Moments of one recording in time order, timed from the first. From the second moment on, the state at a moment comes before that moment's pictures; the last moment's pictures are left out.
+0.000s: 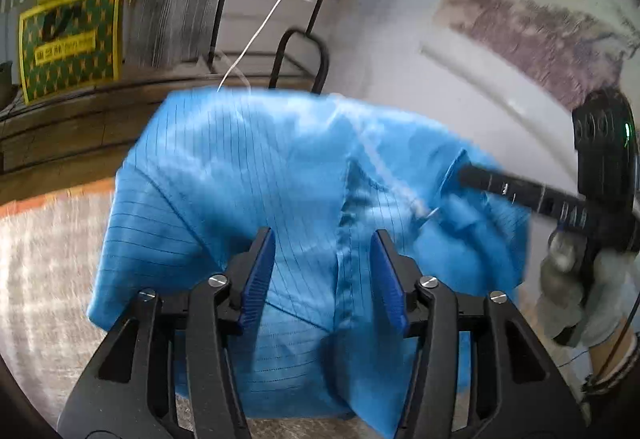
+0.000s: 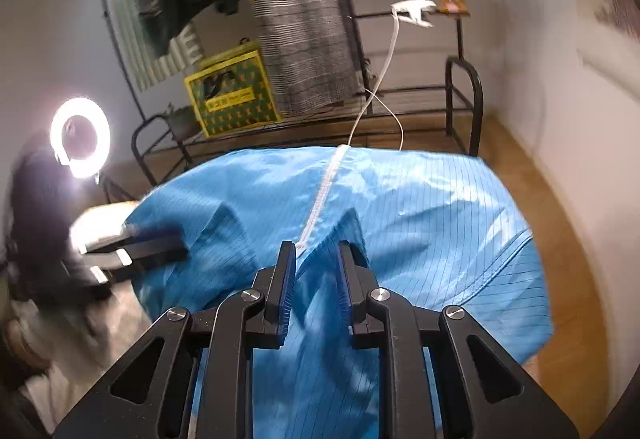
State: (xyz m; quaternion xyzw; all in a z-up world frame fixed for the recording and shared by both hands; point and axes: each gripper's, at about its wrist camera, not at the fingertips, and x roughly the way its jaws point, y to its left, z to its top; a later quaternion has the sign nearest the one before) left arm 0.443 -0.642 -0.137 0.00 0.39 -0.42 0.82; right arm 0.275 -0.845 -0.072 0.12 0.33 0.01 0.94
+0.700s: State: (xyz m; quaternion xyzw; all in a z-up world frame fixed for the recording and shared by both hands) left arm 0.388 -0.562 -0.055 -0.01 0.37 -0.40 0.84; right arm 0.192 -0.837 -0.044 0.16 0.29 -0.04 0.94
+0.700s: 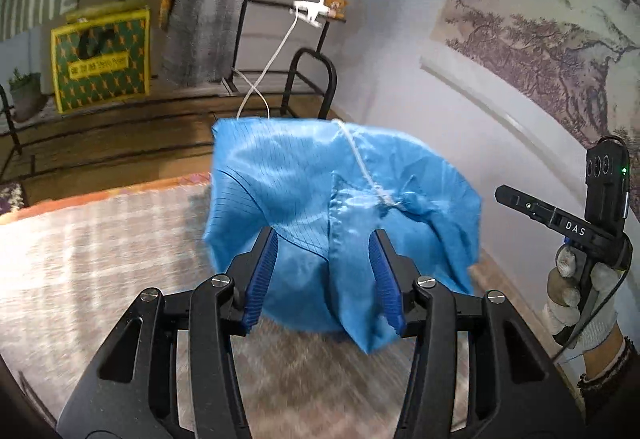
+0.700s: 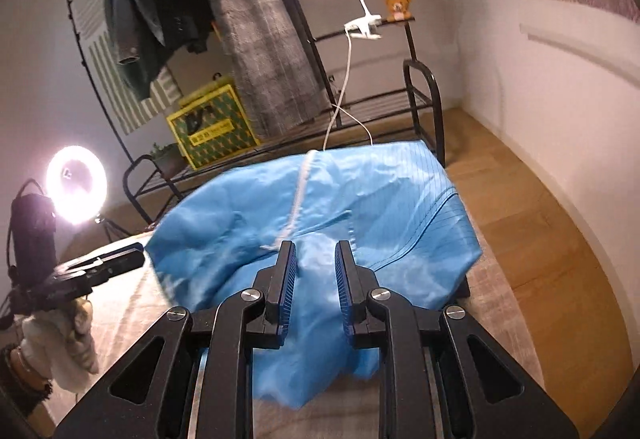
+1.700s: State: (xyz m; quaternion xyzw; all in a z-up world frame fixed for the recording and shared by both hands) left arm 0.122 -0.339 0.186 0.01 0.23 -0.40 0.89; right arm -0.050 -0.652 0.170 0.06 0.21 -0.05 0.97
